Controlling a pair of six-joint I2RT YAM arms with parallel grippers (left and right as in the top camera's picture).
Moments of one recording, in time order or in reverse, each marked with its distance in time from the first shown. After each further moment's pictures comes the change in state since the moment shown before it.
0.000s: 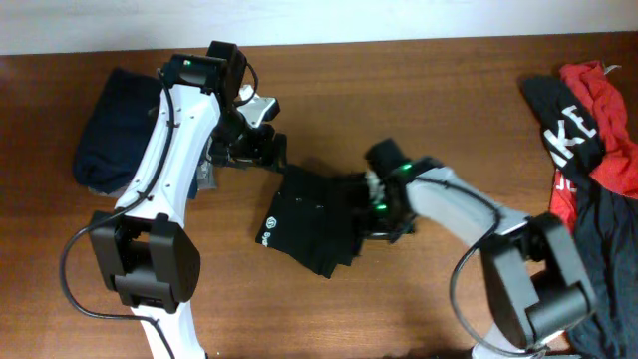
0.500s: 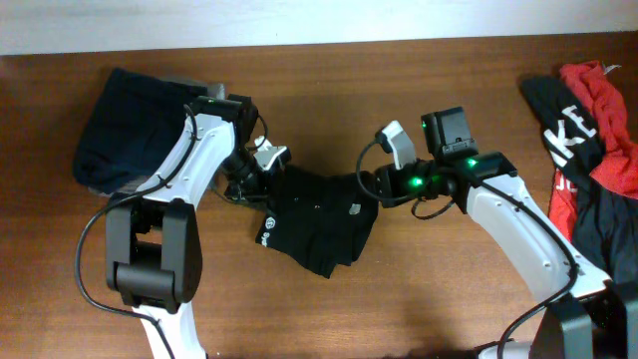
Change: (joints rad) left arm -0.015 0.003 -0.371 0.152 0.123 0.033; right arm -0.134 -0.266 0.002 0.233 -0.452 -0.365
